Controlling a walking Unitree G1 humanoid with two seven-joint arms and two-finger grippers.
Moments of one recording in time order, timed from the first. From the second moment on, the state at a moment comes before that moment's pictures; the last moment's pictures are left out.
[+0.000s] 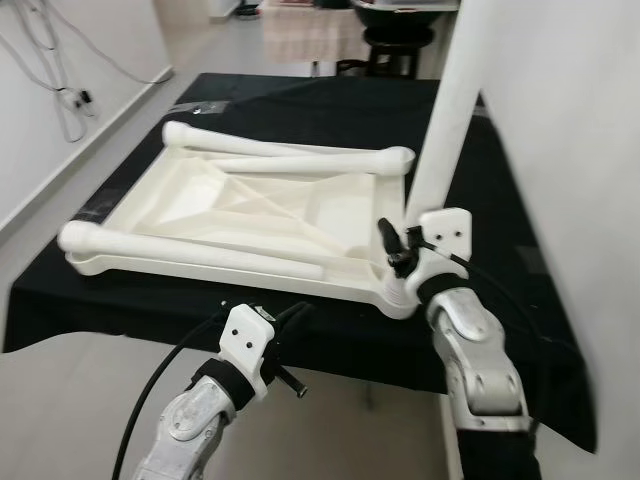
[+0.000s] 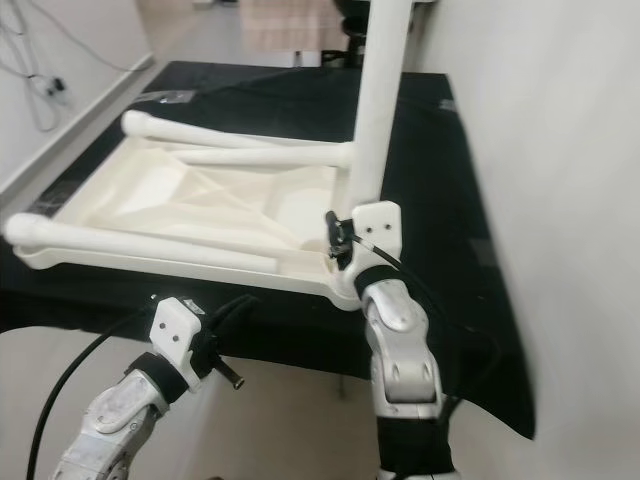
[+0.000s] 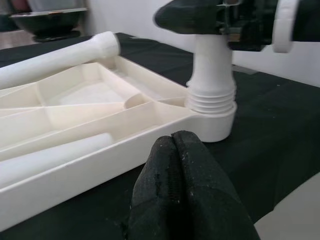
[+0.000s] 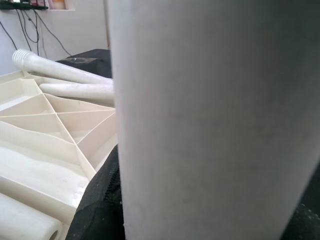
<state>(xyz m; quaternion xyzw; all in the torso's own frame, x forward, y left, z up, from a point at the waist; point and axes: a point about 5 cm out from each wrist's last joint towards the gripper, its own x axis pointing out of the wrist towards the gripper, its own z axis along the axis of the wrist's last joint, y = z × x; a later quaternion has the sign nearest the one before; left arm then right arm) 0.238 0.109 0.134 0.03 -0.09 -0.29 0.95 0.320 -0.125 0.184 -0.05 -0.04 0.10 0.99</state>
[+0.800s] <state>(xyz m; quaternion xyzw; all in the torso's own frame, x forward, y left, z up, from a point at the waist) 0.247 0.105 0.135 0.03 -0.10 -0.28 0.95 0.364 -0.135 0.217 -0.07 -0.03 0.49 0.87</state>
